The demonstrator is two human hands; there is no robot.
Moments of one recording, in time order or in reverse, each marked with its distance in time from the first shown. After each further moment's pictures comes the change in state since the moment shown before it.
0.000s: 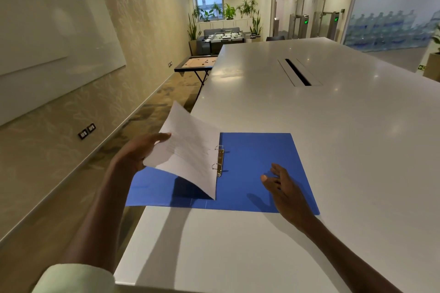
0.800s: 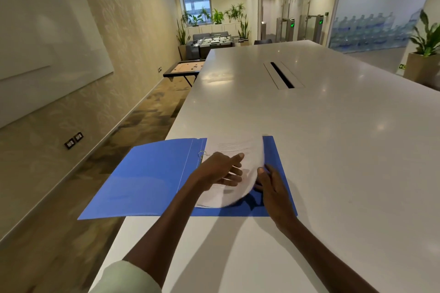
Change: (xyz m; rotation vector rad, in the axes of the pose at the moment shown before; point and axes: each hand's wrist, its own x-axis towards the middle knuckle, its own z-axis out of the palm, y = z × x) left_hand -0.034 0.014 0.205 0.145 -0.382 0.051; right_hand 0.003 0.003 -0.012 0.298 0.138 0.115
